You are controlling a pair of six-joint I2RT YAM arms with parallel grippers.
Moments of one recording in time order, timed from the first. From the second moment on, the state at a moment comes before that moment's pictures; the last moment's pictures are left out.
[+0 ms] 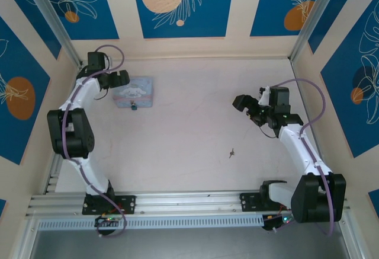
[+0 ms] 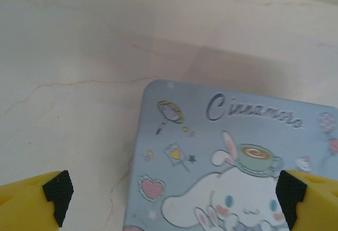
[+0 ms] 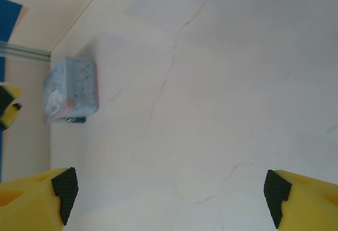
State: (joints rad) left arm 0.07 1.90 1.56 -0.56 0.08 -0.16; right arm 0.01 1.16 0.82 -0.43 -0.54 0.64
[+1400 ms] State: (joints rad) left arm -0.37 1.82 1.30 -0.39 0.40 -0.37; right arm 0.21 1.33 0.81 -0.42 -0.37 0.70
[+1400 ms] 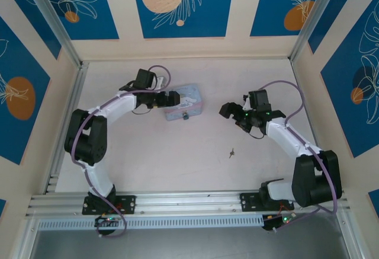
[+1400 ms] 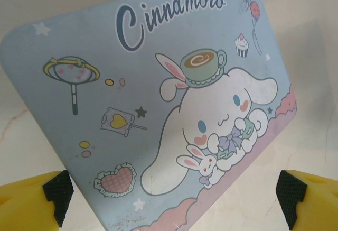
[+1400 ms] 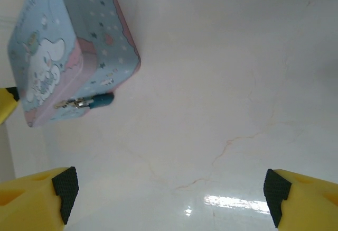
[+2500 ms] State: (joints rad) left arm -0.40 1.92 1.39 -0.30 0.18 -0.52; right arm 0.28 1.97 1.38 -0.34 -0.58 0.79
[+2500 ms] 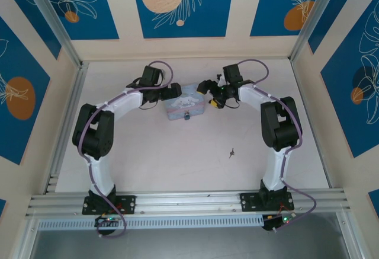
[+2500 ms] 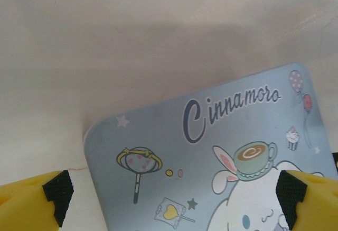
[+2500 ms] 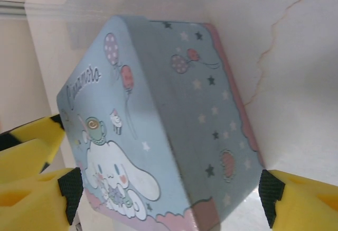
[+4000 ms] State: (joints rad) left arm -0.52 1.73 1.03 -0.06 0.18 -0.69; right arm 0.37 1.68 0.97 -0.12 -0.46 1.06
